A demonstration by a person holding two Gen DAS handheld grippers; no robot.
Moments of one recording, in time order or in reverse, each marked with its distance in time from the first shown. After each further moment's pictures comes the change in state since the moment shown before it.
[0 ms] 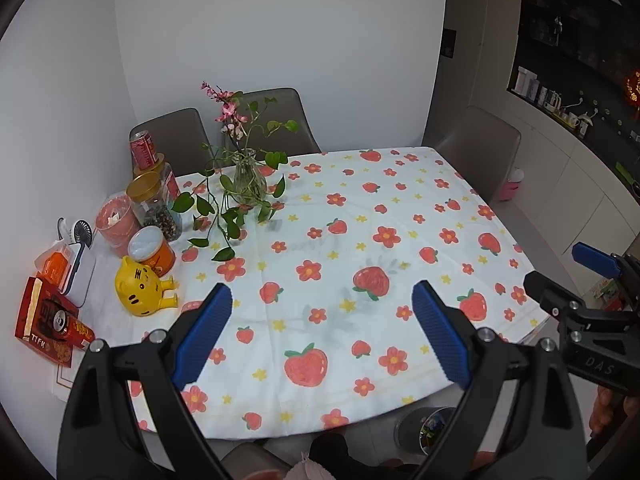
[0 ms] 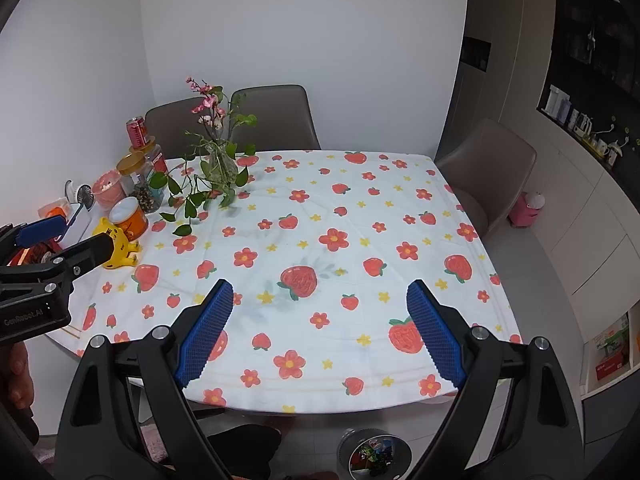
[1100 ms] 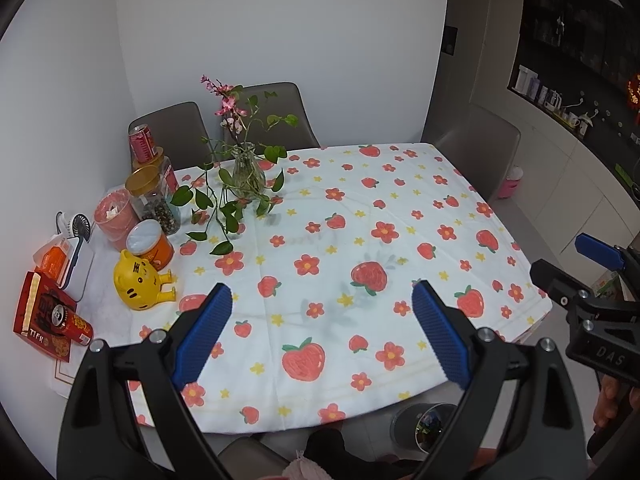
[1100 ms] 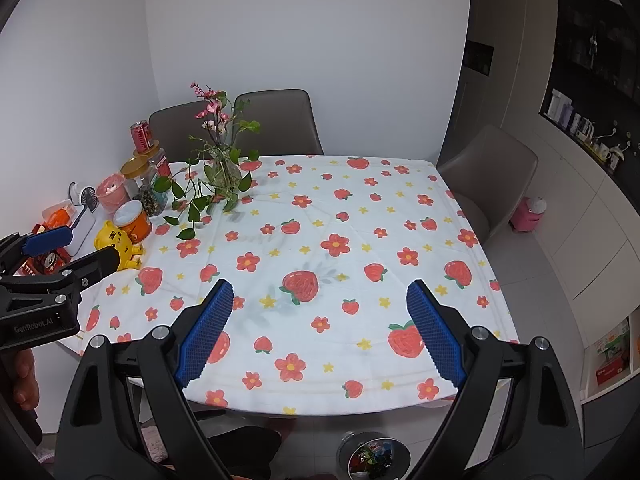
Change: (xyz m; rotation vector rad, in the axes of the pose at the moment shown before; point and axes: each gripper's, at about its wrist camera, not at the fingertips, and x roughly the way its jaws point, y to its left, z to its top) left arm -0.001 -0.001 -0.002 -0.004 0.018 -0.005; right arm -0.015 0.002 0.011 -0.008 -0.008 0.010
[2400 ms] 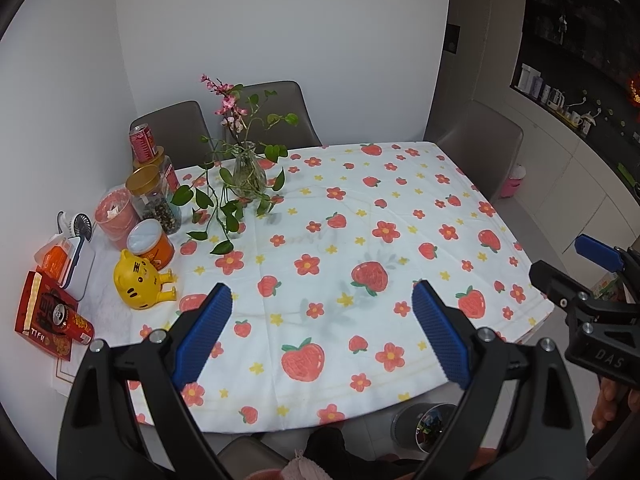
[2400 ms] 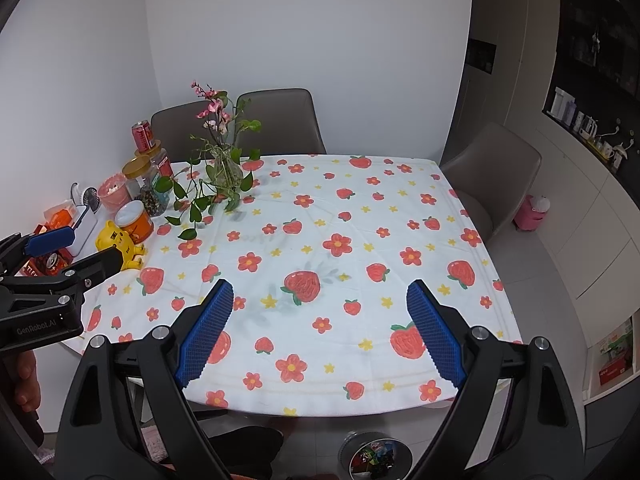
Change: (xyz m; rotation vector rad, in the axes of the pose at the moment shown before) left arm 0.000 -0.004 0.003 -0.005 0.006 0.011; right arm 0.002 0.001 -0.003 -0.003 0.004 0.010
